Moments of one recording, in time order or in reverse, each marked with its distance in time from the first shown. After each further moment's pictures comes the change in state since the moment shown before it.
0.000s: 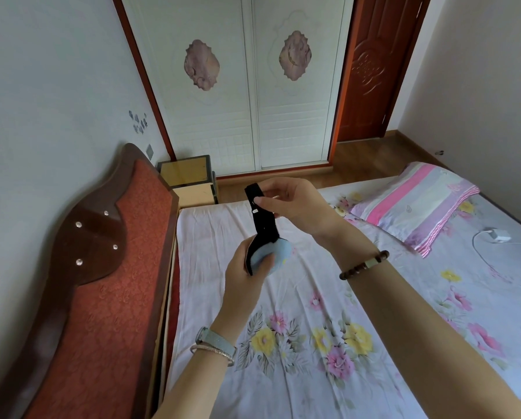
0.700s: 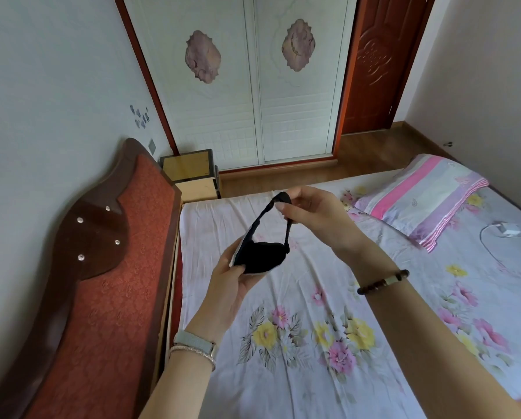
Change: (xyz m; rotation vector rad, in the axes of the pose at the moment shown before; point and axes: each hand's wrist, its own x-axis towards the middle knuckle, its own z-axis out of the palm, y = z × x) left_hand 0.002 0.000 -0.019 -0.583 -0.006 -0.502; right_hand -0.025 0.032 -0.022 0.132 0.093 0.023
